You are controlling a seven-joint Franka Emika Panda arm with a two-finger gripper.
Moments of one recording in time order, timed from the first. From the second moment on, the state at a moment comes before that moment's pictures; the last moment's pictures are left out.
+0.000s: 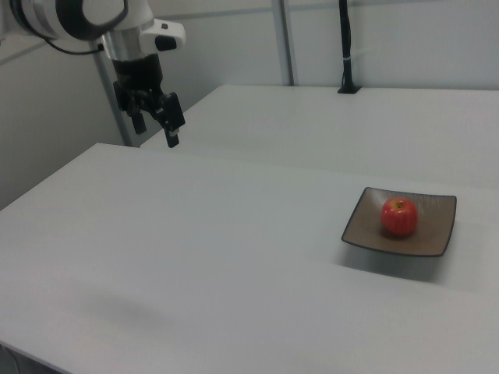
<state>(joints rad) 0.01 -0.05 0.04 -1.55 0.09 1.53 0.14</state>
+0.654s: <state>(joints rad) 0.00 -0.03 -0.01 -1.62 0.08 1.74 -0.11</state>
